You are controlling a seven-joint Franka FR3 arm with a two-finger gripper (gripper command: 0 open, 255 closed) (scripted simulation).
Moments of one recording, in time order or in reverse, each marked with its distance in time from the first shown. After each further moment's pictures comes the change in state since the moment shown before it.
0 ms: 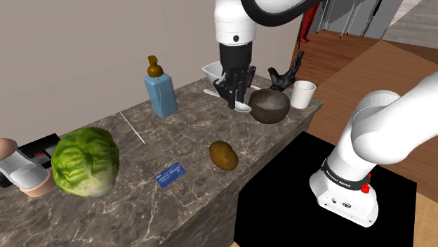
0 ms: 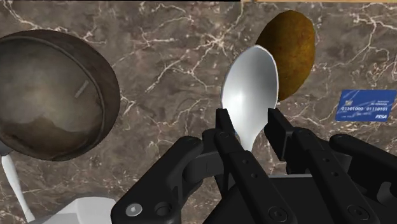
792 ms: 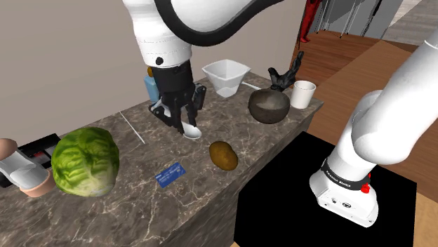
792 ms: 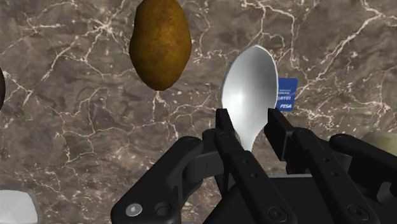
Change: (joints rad) arm 0.023 0.400 0.243 0.346 -0.081 0.051 0.326
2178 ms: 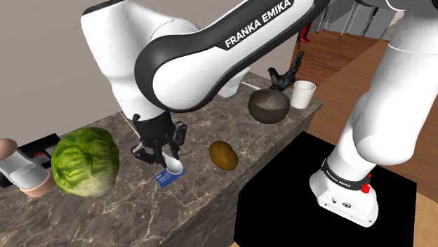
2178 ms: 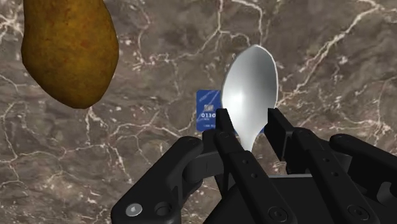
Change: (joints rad) arm 0.058 0.261 0.068 0.030 -0.152 0.184 0.181
